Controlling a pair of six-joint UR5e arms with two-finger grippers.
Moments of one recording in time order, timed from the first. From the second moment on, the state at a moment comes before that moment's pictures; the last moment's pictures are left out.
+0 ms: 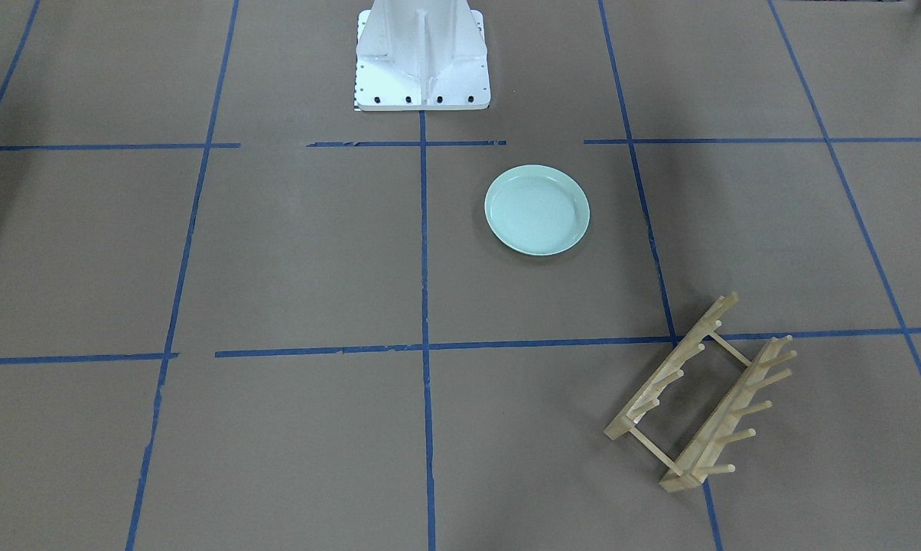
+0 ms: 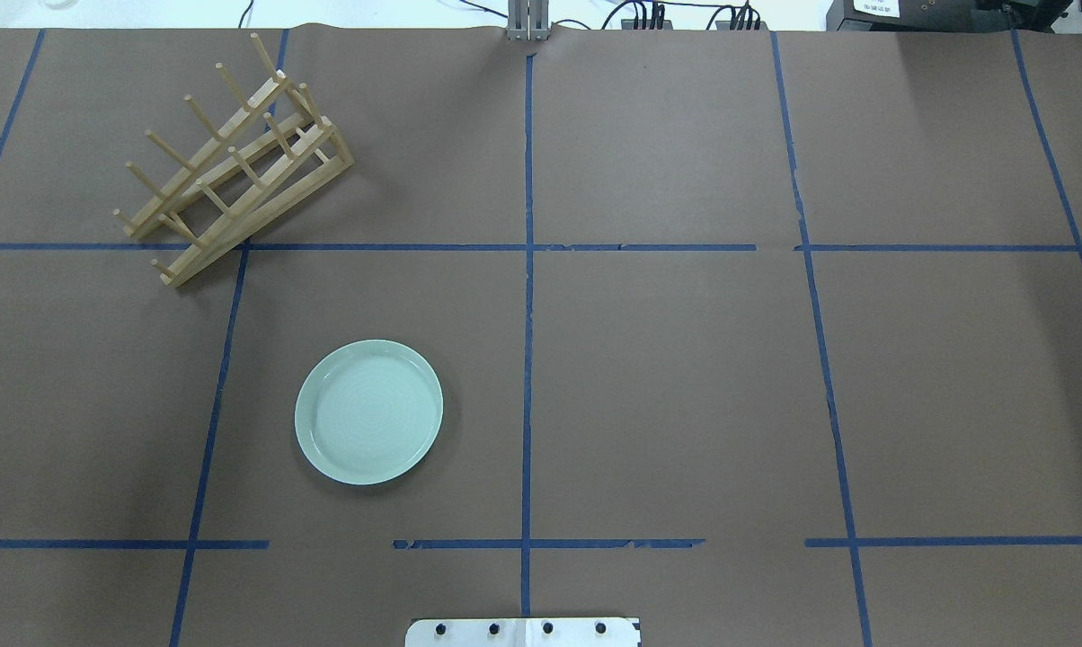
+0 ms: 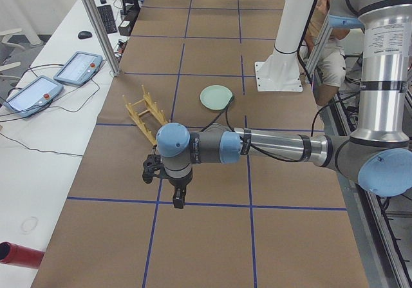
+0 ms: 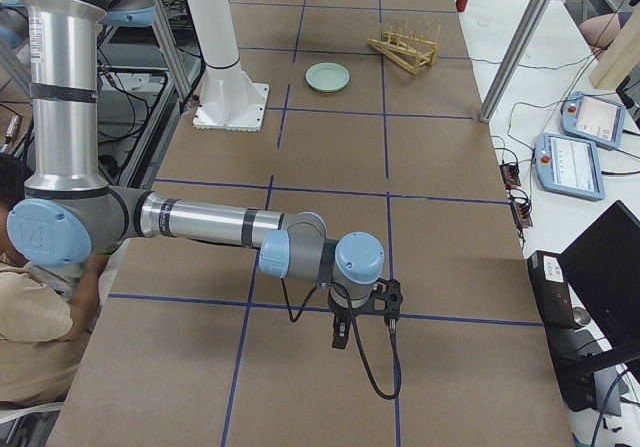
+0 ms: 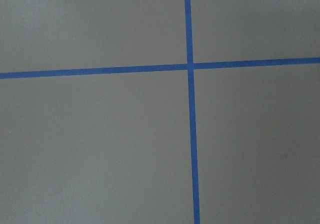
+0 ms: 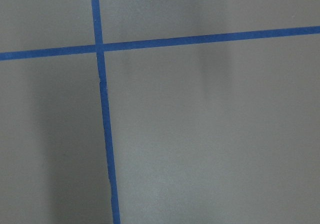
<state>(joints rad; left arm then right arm) -1.62 -1.53 -1.71 -1.45 -2.35 0.09 1.62 -1.63 1.56 -1.62 2.32 -0.02</state>
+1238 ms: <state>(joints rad) -1.62 -1.56 -1.67 -1.45 -2.35 0.10 1.62 -1.63 1.56 -1.62 2.32 -0.02</state>
